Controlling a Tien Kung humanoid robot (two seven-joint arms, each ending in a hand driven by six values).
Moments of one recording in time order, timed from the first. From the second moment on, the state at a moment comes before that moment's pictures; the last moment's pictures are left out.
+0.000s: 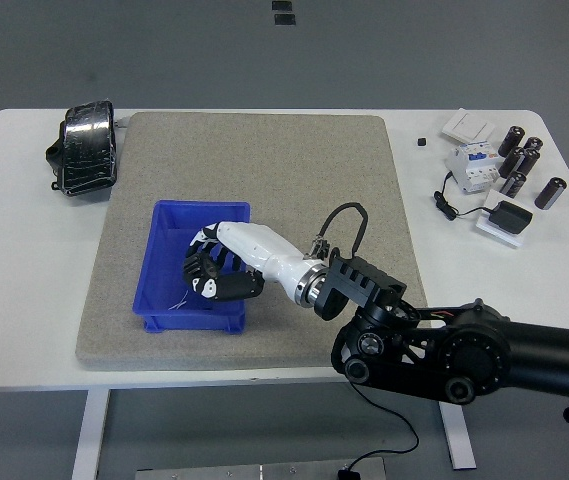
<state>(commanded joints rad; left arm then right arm) -0.07 0.25 -0.84 -0.38 1.00 0.26 0.53 0.85 -0.19 0.16 1.42 -1.40 -0.39 -0.28</state>
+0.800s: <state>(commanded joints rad) -0.07 0.25 -0.85 -0.38 1.01 0.25 0.53 0.85 -0.19 0.18 1.41 -1.39 -0.39 -0.24</state>
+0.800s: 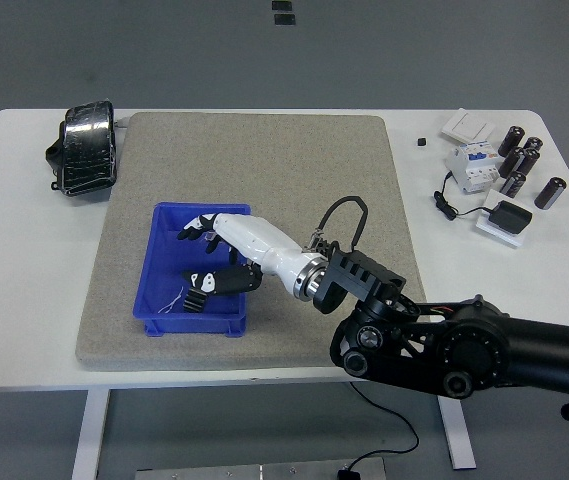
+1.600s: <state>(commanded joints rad) -0.06 0.25 -0.84 -0.38 0.99 0.26 0.52 0.79 -0.37 0.32 1.26 -1.66 -0.32 -0.38</state>
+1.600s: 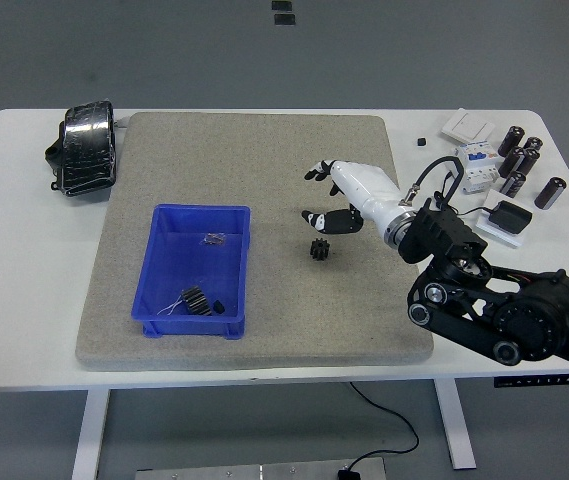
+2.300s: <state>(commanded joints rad) -0.07 0.24 -0.84 -0.38 1.00 0.26 0.52 0.81 -0.35 0.18 1.24 -1.66 -0.28 -0.40</state>
